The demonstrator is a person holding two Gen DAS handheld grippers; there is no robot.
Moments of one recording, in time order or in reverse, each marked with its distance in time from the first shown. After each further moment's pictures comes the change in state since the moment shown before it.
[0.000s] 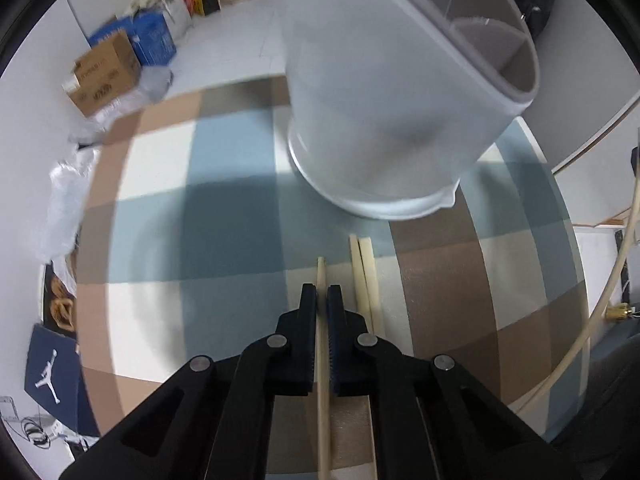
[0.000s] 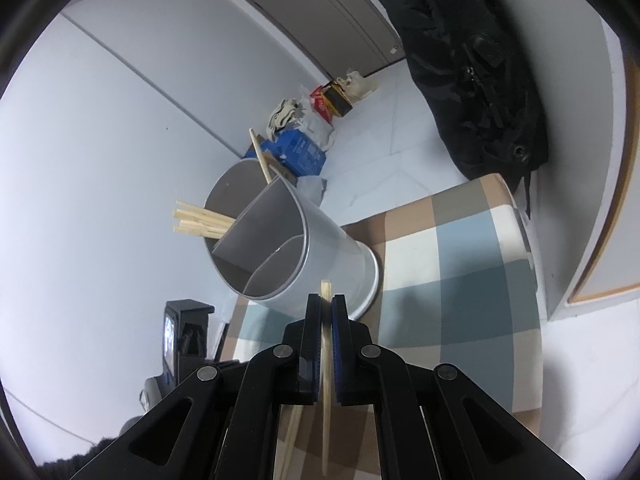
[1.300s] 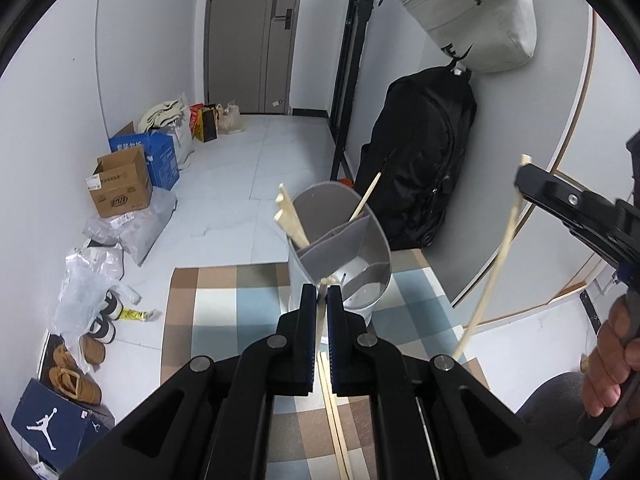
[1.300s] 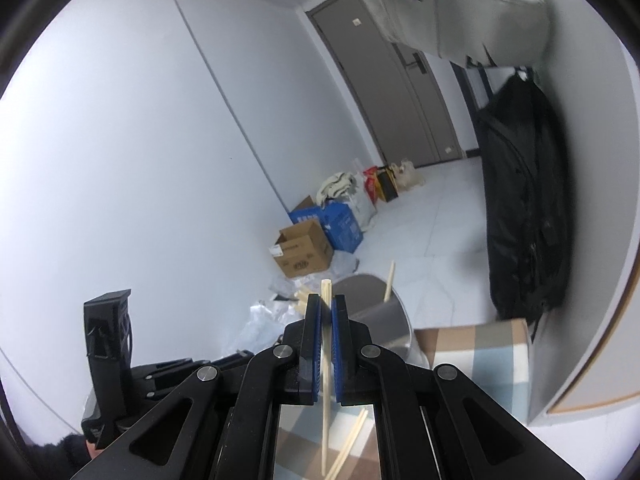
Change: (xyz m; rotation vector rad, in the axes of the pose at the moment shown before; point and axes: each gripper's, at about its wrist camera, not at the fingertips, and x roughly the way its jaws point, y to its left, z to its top) left arm -0.157 0.005 0.007 0.006 -0.472 -0.108; right arm -0.073 0.128 0.030 -0.313 -0.262 0.027
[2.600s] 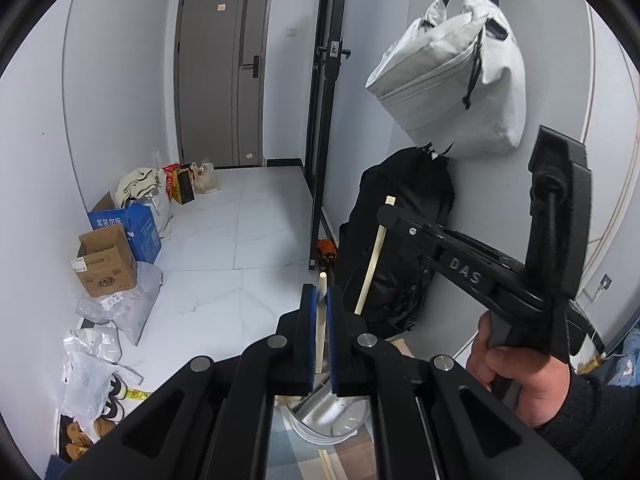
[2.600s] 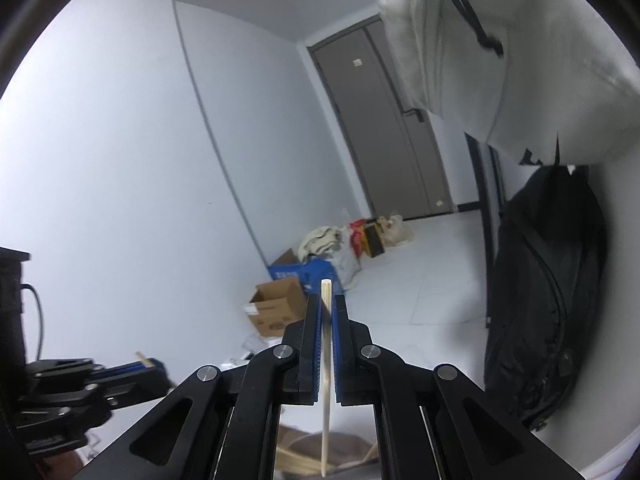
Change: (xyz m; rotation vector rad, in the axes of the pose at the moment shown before) left arm -0.014 -0.002 0.109 0.102 -0.129 -0.060; right arm 0.087 -0.009 0.107 -0.061 -0.153 -0.072
